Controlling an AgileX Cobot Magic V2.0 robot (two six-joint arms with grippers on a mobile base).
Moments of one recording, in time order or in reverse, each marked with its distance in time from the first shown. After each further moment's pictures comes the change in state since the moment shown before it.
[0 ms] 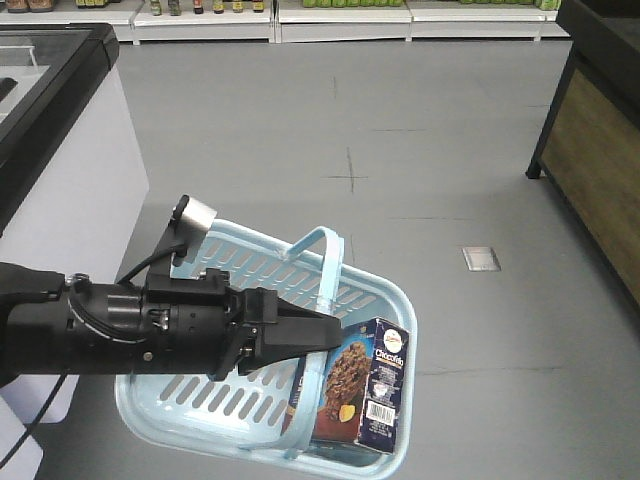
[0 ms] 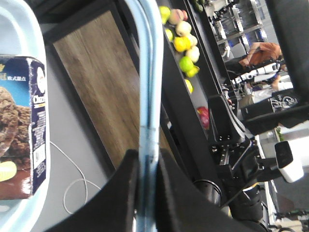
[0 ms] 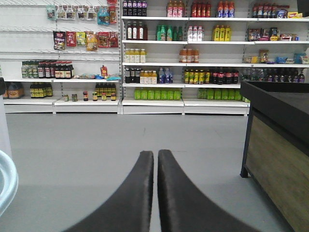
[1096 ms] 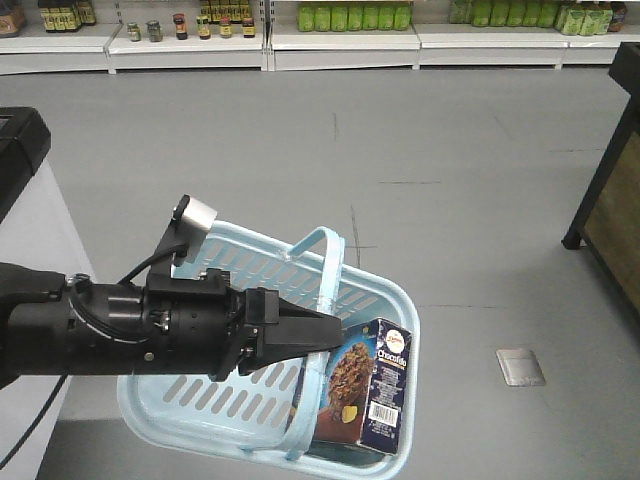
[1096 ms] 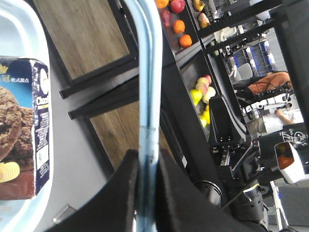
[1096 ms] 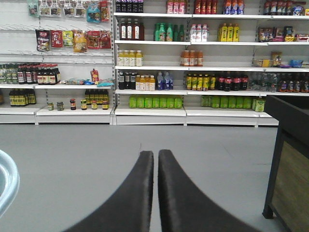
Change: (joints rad) left arm 0.000 0.000 0.000 -0.001 -0.006 0.000; right arm 0.000 0.000 0.000 0.000 0.000 0.000
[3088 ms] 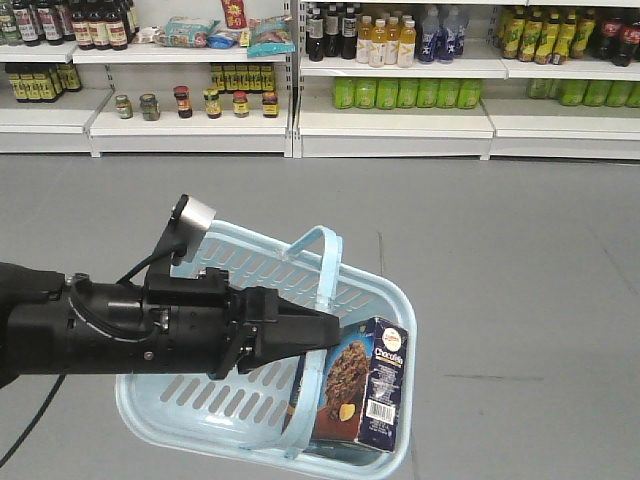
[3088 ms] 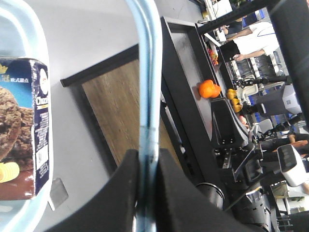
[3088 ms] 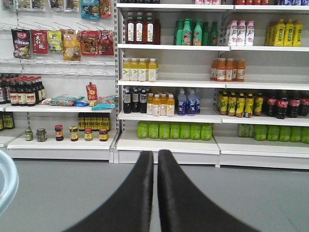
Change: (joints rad) left arm 0.000 0.000 0.000 0.001 -0.009 0.000; right arm 0.000 0.000 0.000 0.000 0.000 0.000
